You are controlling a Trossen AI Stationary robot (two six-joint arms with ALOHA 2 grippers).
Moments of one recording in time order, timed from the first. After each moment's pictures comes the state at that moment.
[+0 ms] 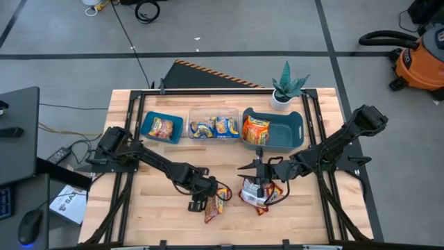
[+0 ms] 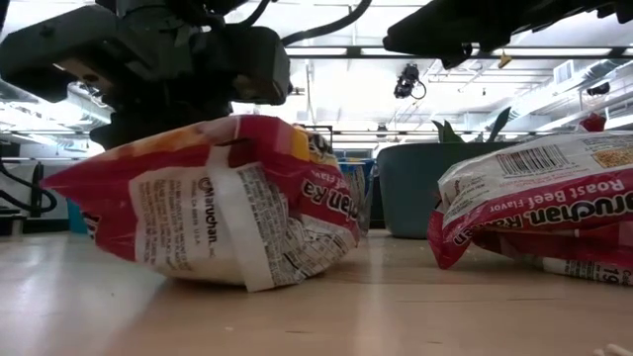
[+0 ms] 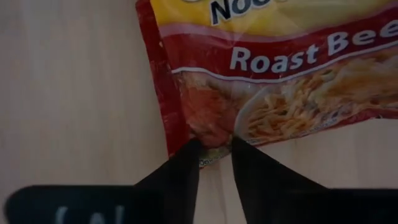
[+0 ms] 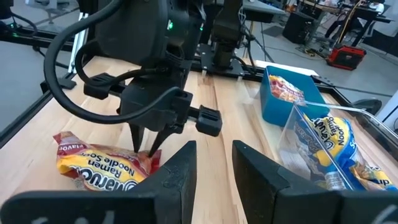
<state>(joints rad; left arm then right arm) -0.38 1.89 1.17 -0.47 0.02 -0.24 0.47 1.42 0.65 0.47 0.52 -0.03</state>
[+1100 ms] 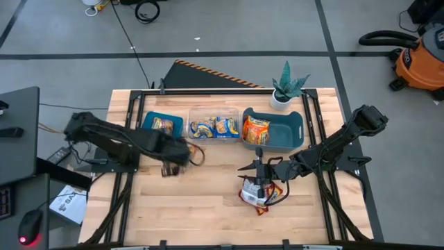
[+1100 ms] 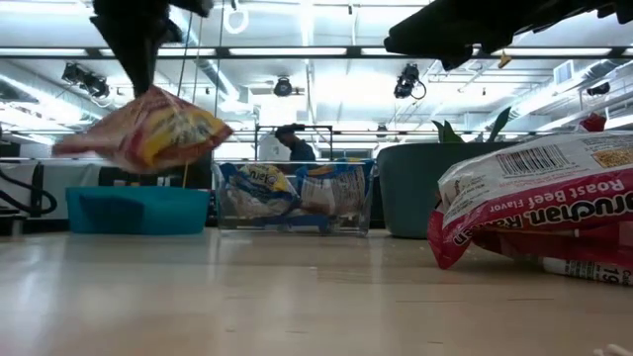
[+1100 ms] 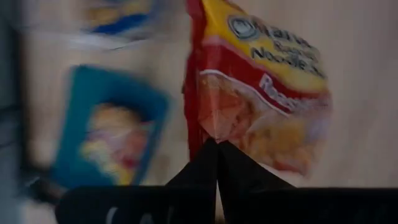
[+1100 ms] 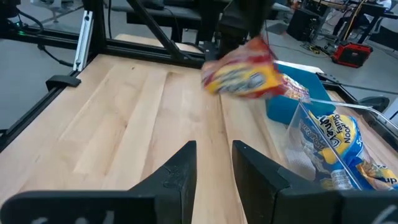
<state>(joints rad) -0.25 1.44 1.31 -1.36 -0.31 -0.40 0.47 1.42 0.65 0.46 0.50 -0.02</state>
